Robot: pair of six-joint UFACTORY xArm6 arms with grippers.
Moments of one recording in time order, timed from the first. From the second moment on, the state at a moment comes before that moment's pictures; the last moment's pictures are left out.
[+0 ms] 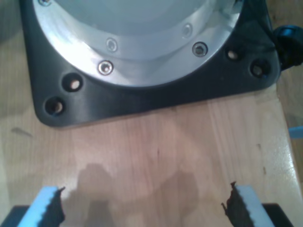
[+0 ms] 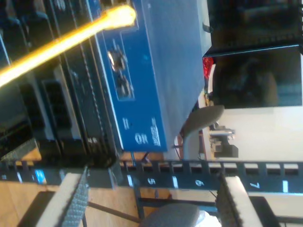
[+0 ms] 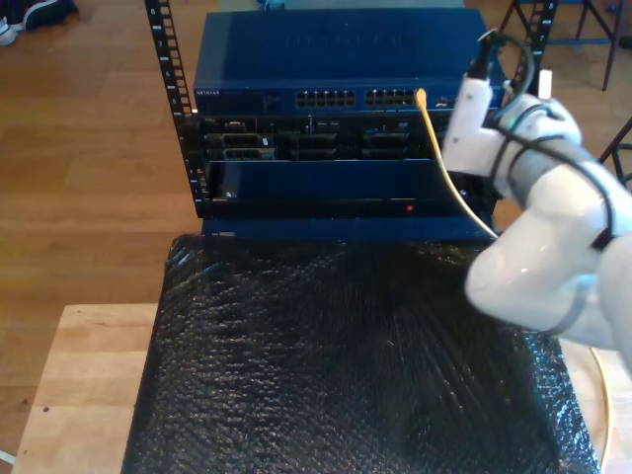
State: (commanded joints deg) left arm 82.5 -28.5 -5.7 -0.9 58.7 -176.9; right arm 14.3 -3.9 -37.0 27.8 -29.3 -102.0
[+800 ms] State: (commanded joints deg) left arm 82.5 -28.5 -5.7 -0.9 58.7 -176.9; right arm -18.2 -13.3 -42.6 13.6 19.1 -118.9
